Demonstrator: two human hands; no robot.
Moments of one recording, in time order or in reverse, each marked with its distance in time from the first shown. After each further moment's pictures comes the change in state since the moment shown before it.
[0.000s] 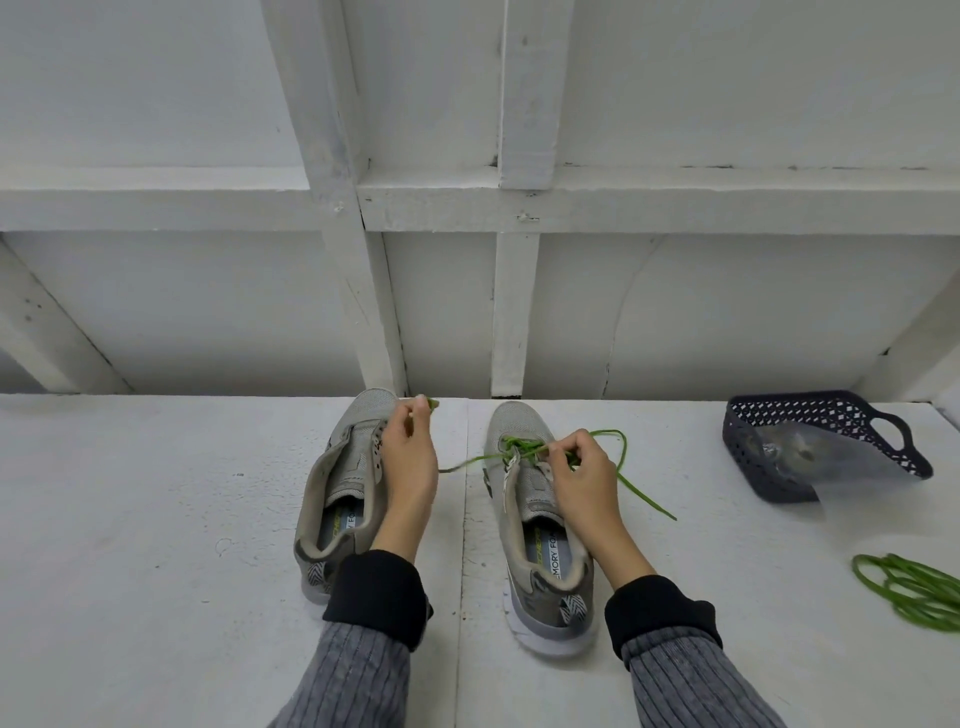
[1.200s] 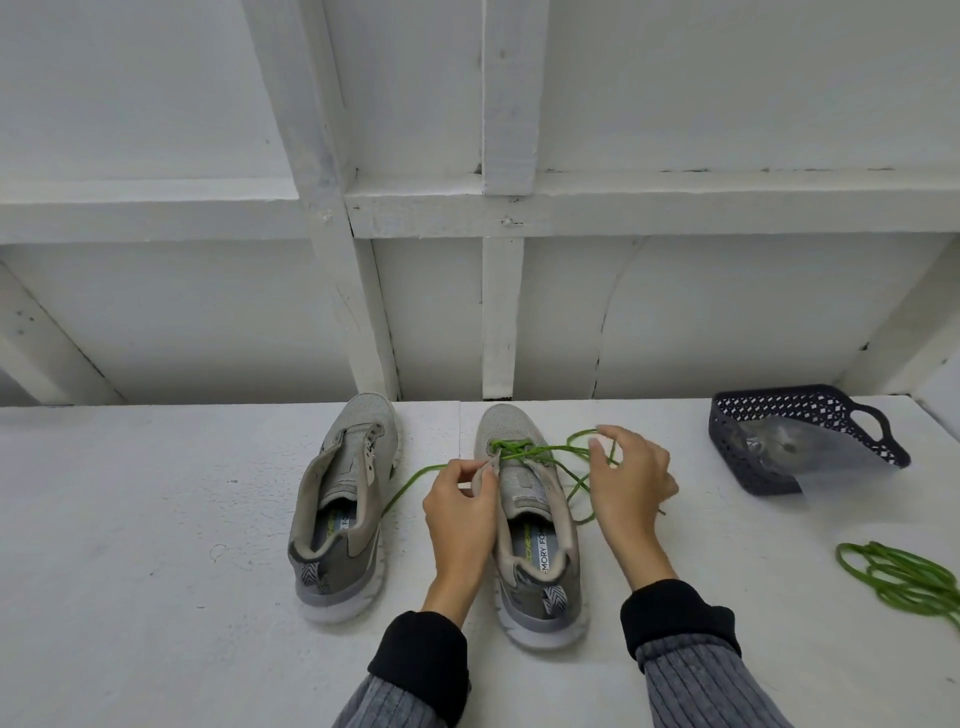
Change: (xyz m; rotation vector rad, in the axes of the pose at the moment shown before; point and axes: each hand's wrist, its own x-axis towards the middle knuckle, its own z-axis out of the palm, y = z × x) left_hand -0.073 -0.026 0.026 0.190 -0.044 -0.005; right_hand -0.003 0.003 -0.037 -0.292 0.309 0.038
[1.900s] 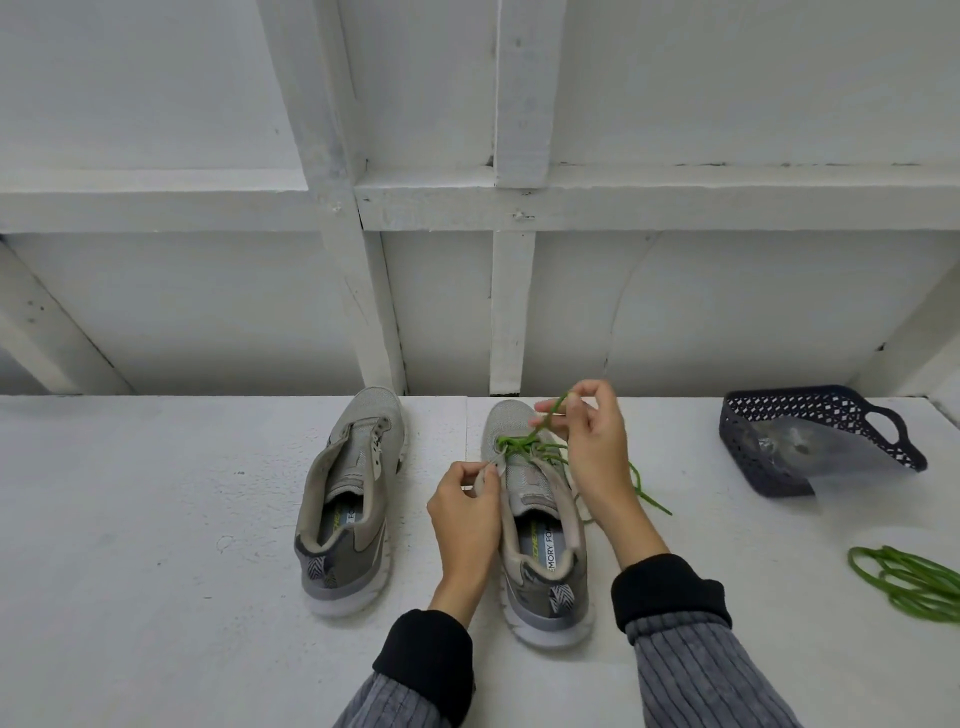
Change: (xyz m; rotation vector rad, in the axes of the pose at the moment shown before) left_hand -0.001 -0.005 0.001 -0.041 0.049 -0.043; right_hand -0.001 -0.060 0.000 0.673 -0.315 -0.079
